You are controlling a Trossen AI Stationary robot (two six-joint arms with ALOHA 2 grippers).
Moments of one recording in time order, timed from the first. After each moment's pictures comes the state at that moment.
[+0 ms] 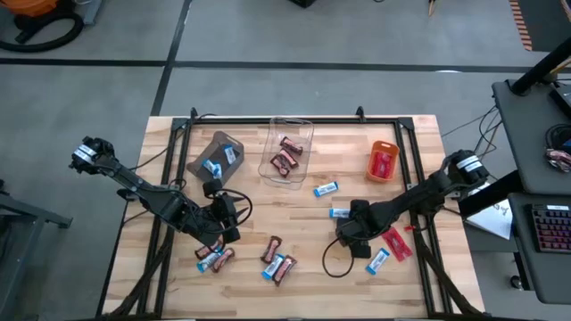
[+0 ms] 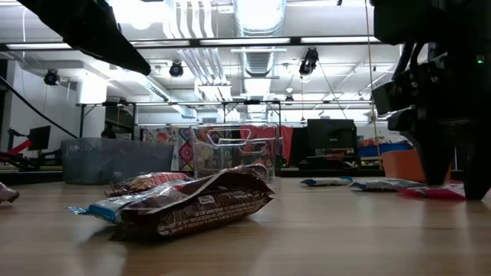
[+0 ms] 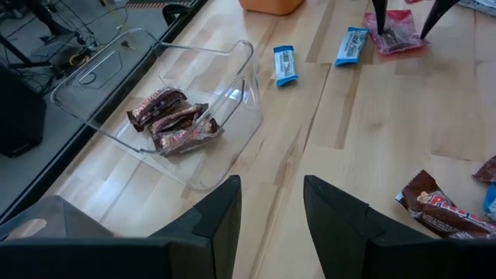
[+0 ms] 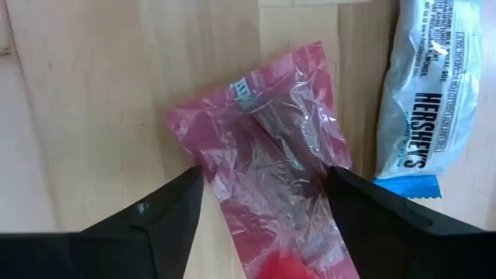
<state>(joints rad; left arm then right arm) -0.55 1.19 0.76 -0.46 -0.85 -0.51 0.39 1.66 0.85 -0.70 0.05 0.45</state>
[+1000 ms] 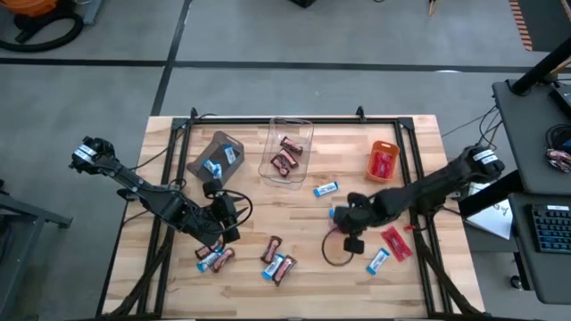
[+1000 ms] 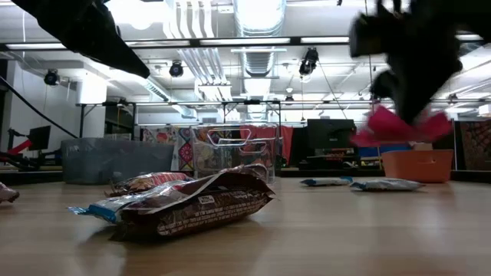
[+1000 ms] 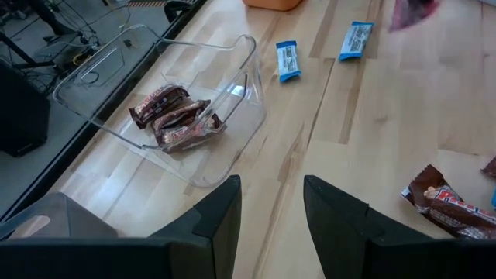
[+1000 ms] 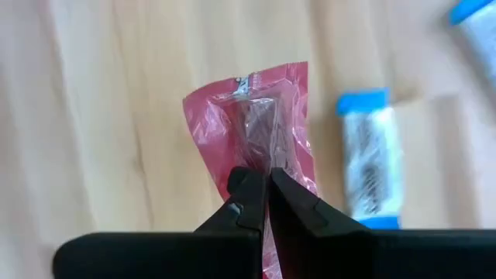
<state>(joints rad) -0.55 1.19 0.74 -0.45 -0.86 -0.51 0.33 1.46 0.92 -0.67 0.05 0.51</state>
